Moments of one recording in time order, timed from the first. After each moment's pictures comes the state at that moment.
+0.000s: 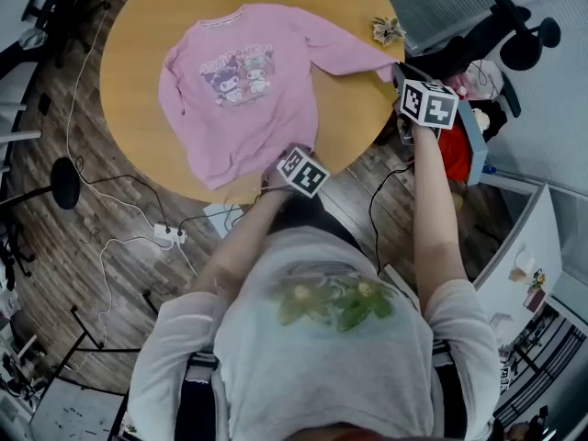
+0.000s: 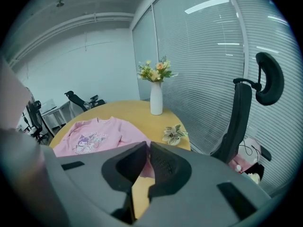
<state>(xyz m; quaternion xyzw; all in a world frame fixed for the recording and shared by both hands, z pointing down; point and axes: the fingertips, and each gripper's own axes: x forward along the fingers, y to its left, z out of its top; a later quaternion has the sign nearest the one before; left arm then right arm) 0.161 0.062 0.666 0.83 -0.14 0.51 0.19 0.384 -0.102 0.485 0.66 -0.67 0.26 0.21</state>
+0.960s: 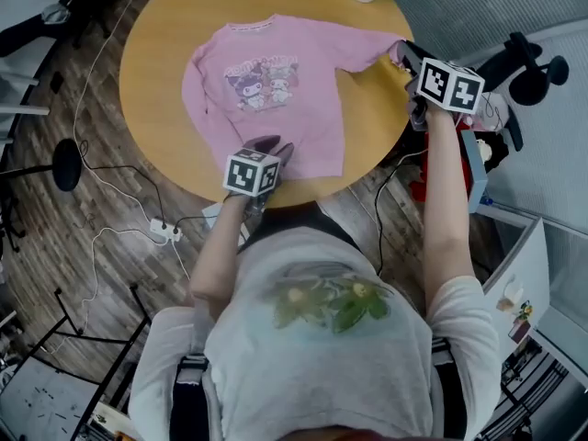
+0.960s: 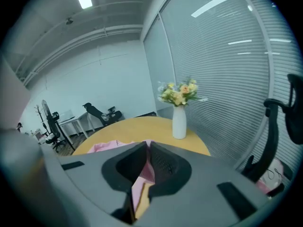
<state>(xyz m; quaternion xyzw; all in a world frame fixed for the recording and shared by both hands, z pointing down) 0.070 -0.019 0.565 0.85 -0.26 0.29 0.34 0.330 -0.183 0.386 0.60 -0.75 0.25 0.16</state>
